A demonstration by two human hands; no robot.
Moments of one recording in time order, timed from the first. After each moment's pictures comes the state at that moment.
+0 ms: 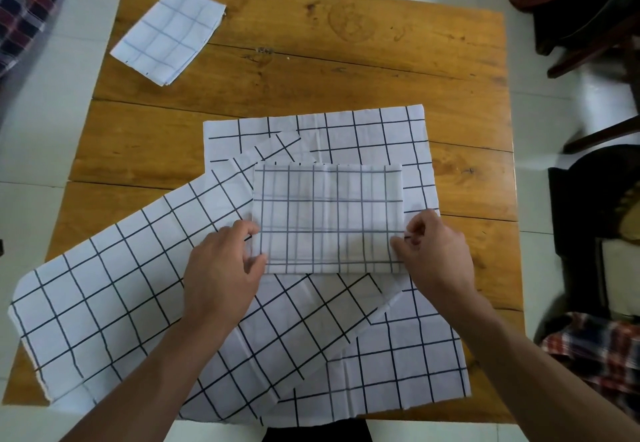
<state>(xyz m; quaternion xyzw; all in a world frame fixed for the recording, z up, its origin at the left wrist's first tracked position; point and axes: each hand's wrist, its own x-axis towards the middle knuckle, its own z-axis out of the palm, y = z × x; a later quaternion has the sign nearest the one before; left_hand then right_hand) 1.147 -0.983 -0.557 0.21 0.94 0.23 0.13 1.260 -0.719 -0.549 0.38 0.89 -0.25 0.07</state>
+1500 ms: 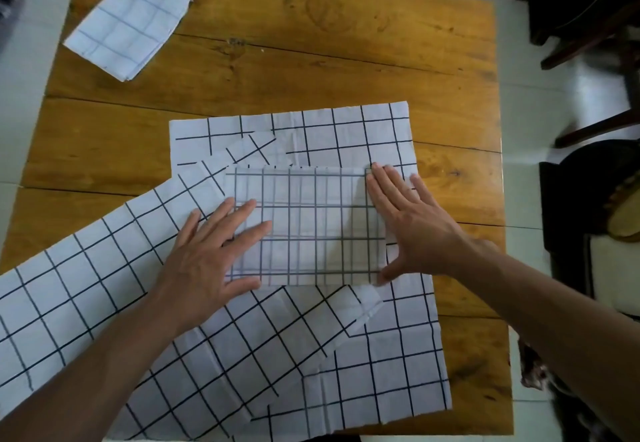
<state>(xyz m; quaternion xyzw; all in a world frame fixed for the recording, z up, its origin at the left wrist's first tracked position) 1.117 -0.982 -0.576 0.43 0.87 0.09 0.23 1.218 -0.660 -0.548 -0.01 0.95 -0.04 0.32</state>
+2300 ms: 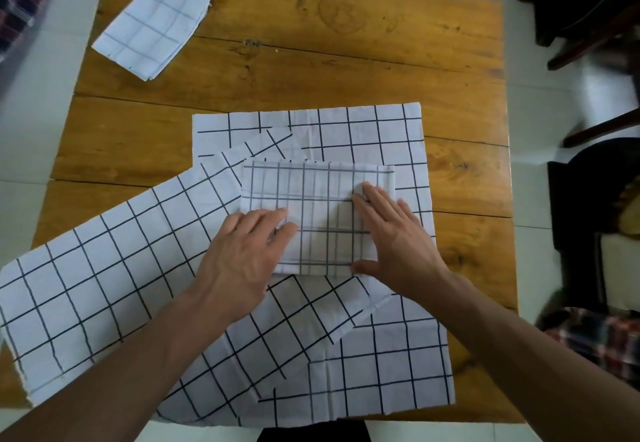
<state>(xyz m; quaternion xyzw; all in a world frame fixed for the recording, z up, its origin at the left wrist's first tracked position) 1.140 -0.954 -0.556 0.48 0.87 0.01 0.15 1.238 -0.721 -0.549 0.08 0.96 -0.17 0.22</state>
